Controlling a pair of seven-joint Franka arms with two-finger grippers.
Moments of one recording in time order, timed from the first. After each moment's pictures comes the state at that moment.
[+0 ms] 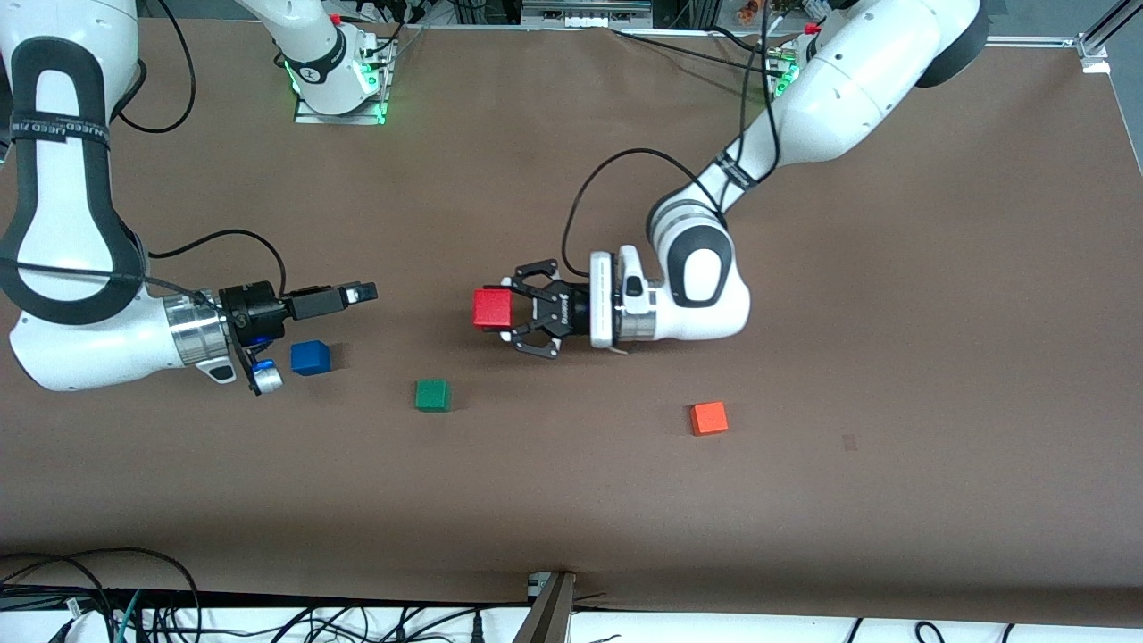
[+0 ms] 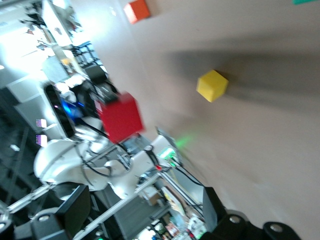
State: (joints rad) left arm -0.26 0.88 -0.50 -1.40 -1.80 2.24 2.29; right arm 0.10 0.60 -0.09 -1.43 1.11 1.39 -0.04
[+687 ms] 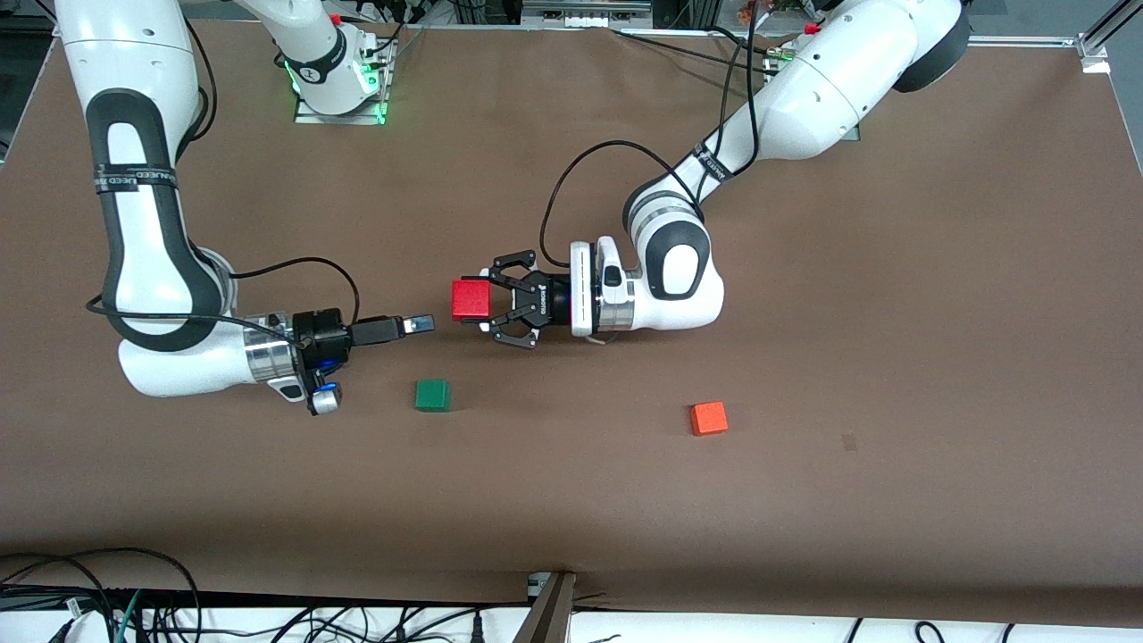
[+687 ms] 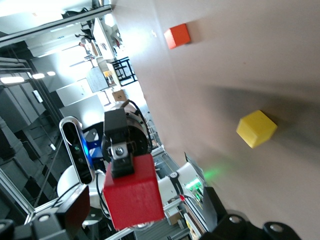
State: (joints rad) left arm -0.29 0.90 -0.49 -1.36 -1.87 2.25 2.31; right arm 0.19 0.66 -0.09 -1.48 1.32 1.57 -0.19
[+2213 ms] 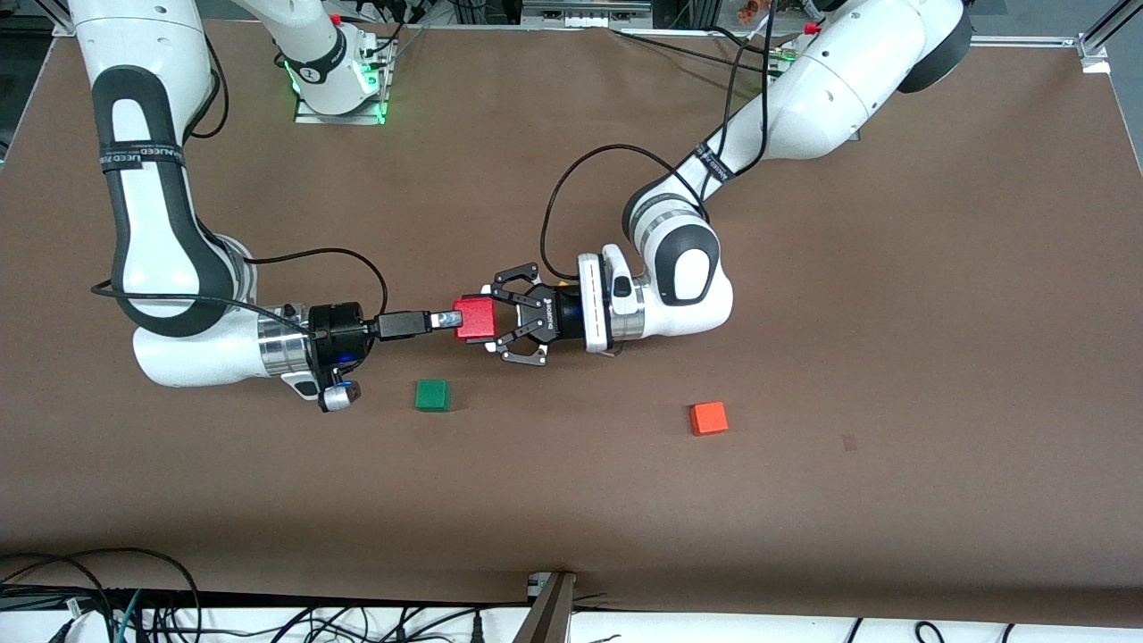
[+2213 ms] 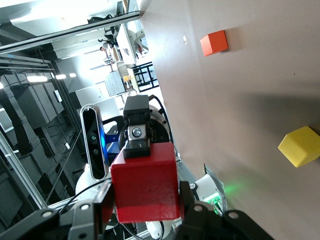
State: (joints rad) left arm -0.28 0.90 -0.49 -1.31 -1.94 2.28 2.28; right arm 0.23 0.62 -0.08 -1.48 1.40 1.62 -0.22
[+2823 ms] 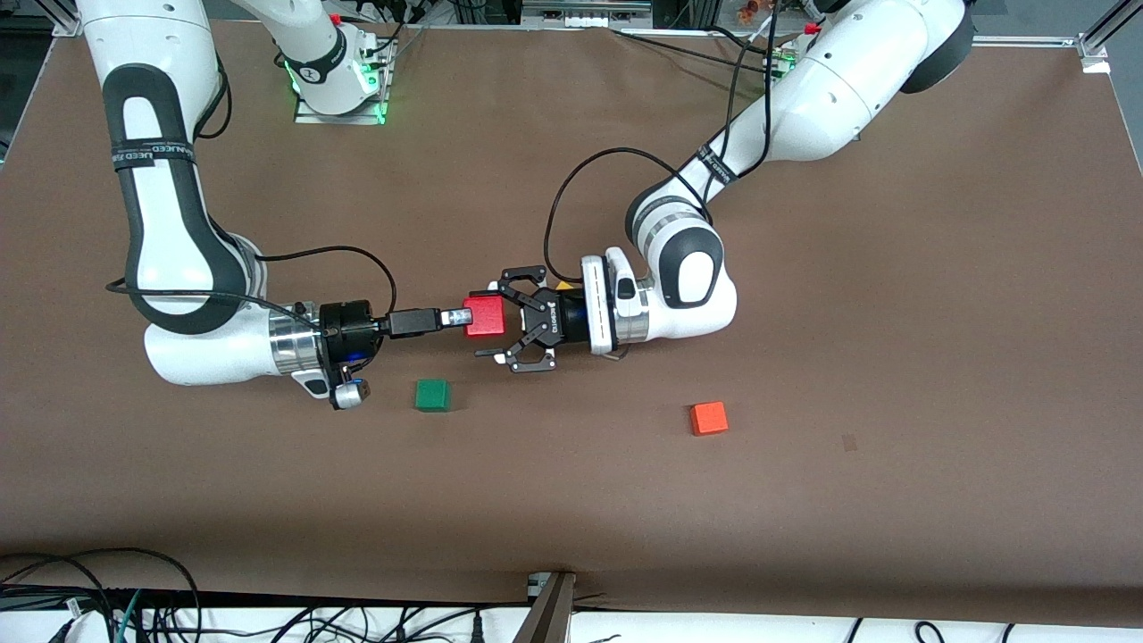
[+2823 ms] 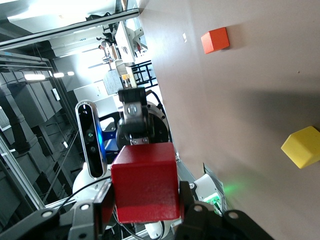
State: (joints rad) left arm -0.27 0.90 -0.49 -1.31 -1.94 2.28 2.31; right arm 0.25 0.62 -0.07 -1.48 1.40 1.63 -0.21
